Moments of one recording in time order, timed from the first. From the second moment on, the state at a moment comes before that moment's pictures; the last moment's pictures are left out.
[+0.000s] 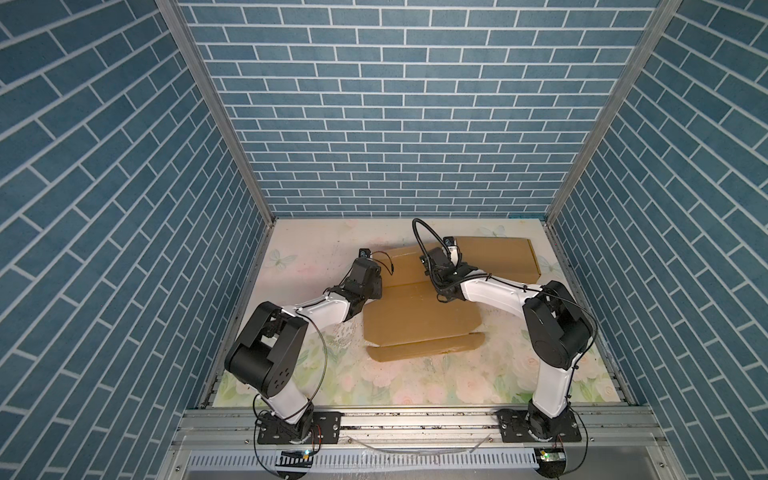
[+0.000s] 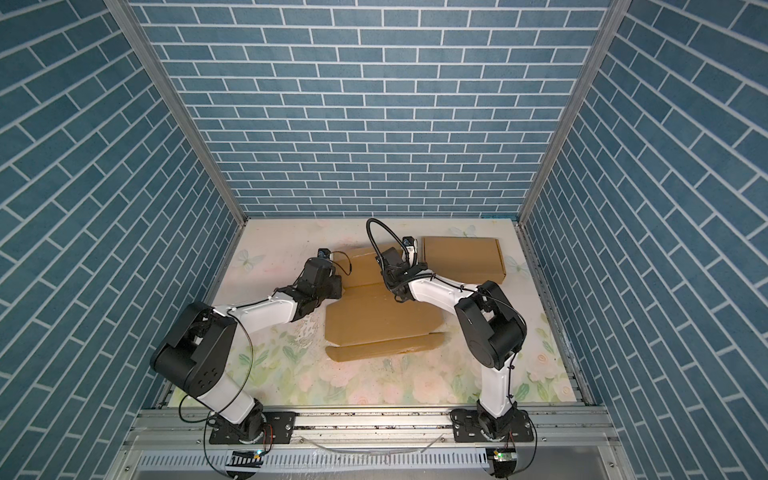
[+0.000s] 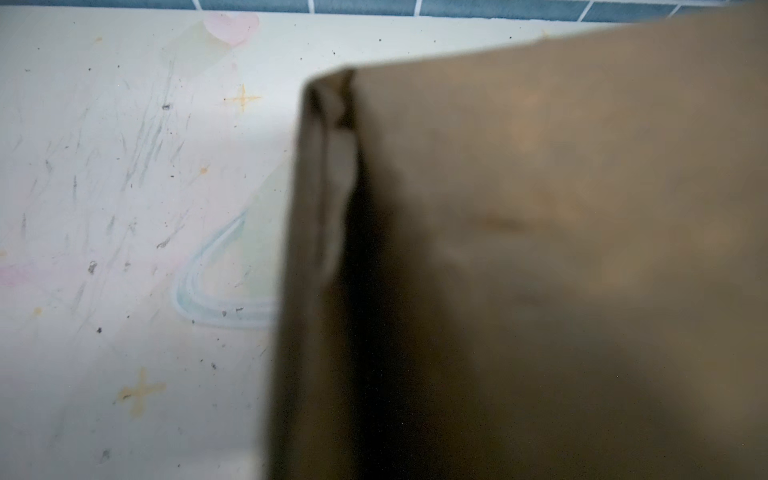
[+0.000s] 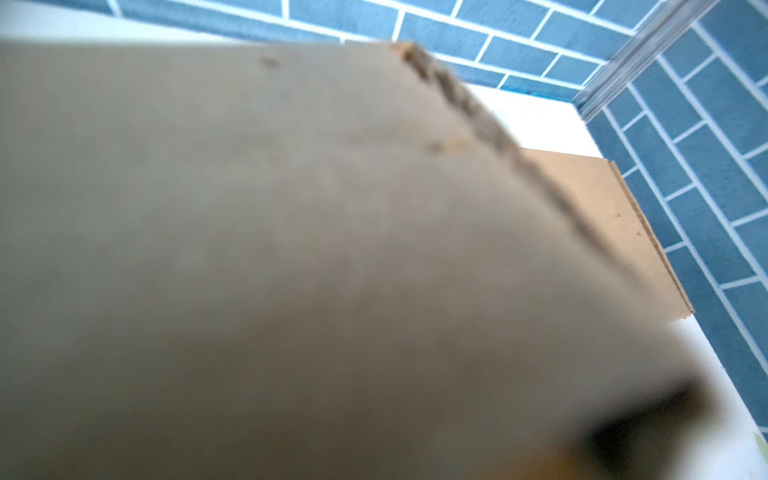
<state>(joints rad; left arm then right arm) -0.49 1.63 0.88 -0.02 -0.20 -0.34 0.73 1.89 1.32 -0.43 0.73 0.47</state>
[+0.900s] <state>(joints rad) -0.42 1.79 1.32 -0.93 -0.06 -0.21 0.71 1.60 1.50 -1.03 0.07 0.39</state>
